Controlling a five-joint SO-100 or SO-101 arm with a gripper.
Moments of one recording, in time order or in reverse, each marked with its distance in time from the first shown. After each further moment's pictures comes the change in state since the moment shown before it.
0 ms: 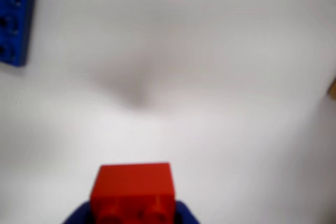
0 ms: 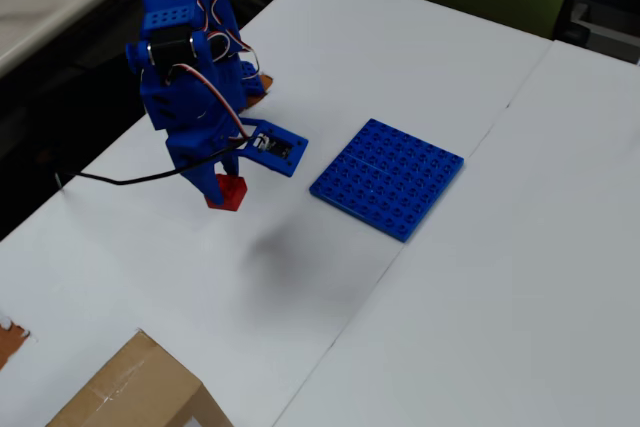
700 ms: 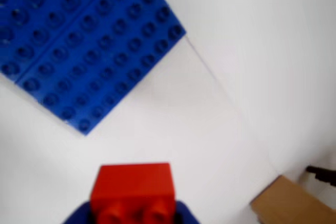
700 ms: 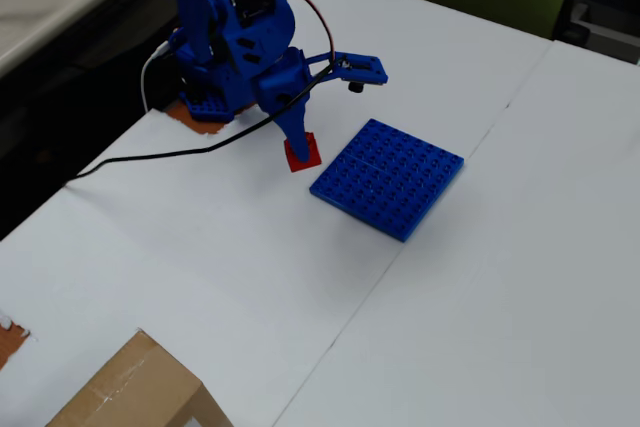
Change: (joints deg) arm -22.0 6.2 0.0 -0.8 -6.2
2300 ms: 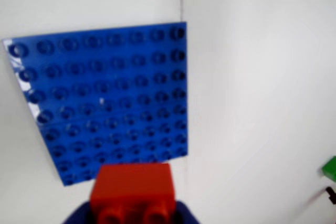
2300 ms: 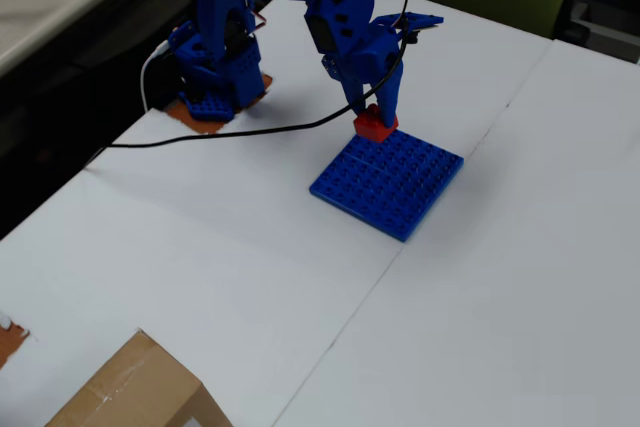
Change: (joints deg) arm -18.4 -13.4 -15.2 3.3 -16.7
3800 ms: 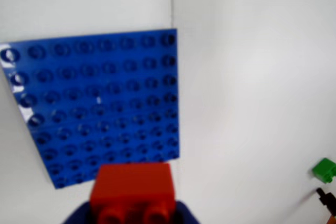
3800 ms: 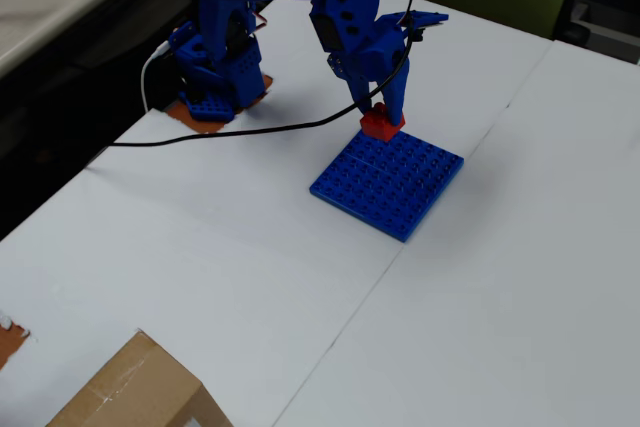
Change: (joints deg) arm -0.5 -2.3 -4.0 0.8 0.0
